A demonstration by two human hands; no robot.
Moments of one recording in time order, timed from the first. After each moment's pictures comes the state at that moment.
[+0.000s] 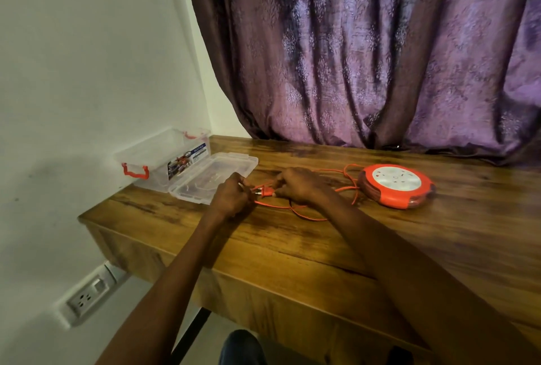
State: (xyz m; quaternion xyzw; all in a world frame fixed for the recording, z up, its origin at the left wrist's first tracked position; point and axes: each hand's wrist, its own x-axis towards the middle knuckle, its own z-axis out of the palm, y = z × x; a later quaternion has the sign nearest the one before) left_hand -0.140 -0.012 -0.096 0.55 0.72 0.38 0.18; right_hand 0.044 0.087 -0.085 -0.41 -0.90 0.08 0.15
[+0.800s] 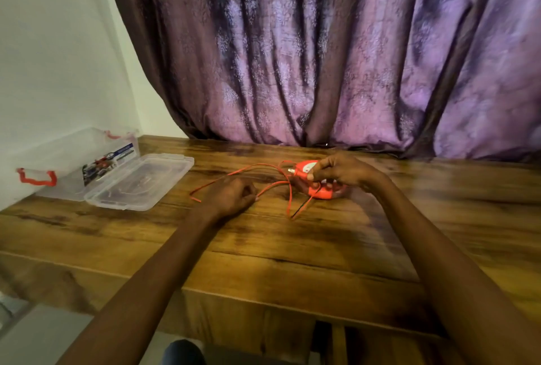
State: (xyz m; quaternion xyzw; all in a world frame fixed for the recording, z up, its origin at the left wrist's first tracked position) left_hand -0.025 0.017 -0.091 0.79 0.58 0.19 0.00; right_hand 0.272 0.067 -0.043 -0.46 -0.78 0.35 0.23
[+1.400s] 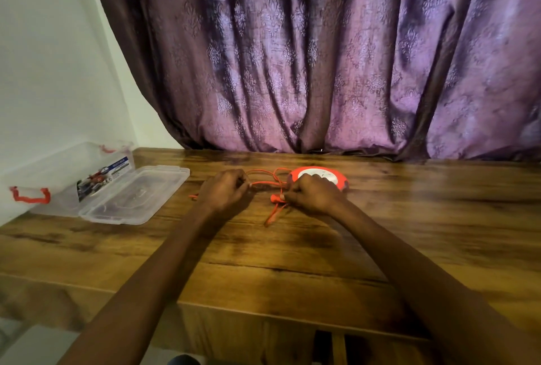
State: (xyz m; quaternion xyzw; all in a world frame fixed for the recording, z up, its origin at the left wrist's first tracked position) left_hand -0.018 0.021 -0.070 0.73 0.62 0.30 -0.02; right_hand 0.222 0.049 -0.073 -0.55 -0.81 0.09 0.17
